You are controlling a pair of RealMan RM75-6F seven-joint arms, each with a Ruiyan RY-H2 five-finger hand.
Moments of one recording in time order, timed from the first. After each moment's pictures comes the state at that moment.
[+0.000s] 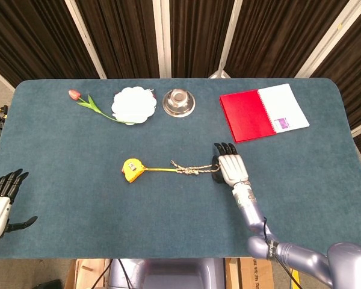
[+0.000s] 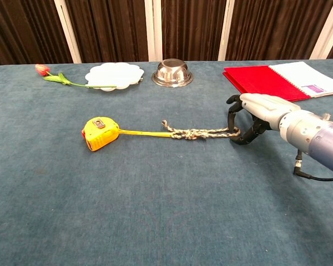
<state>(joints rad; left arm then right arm) -0.08 -1.09 -0.01 -1.69 1.50 1.45 -0.03 0.71 -1.77 0.27 -1.22 -1.01 0.97 -0.34</state>
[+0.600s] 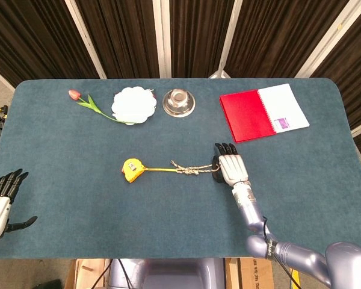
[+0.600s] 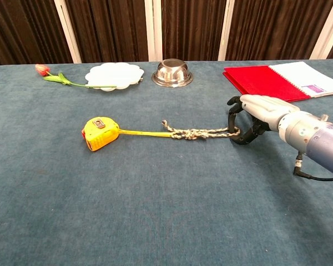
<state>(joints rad) -0.08 -1.08 -0.01 -1.69 1.50 1.45 -0.03 0.71 -1.78 0.27 -1.21 -0.99 0.97 -0.34</state>
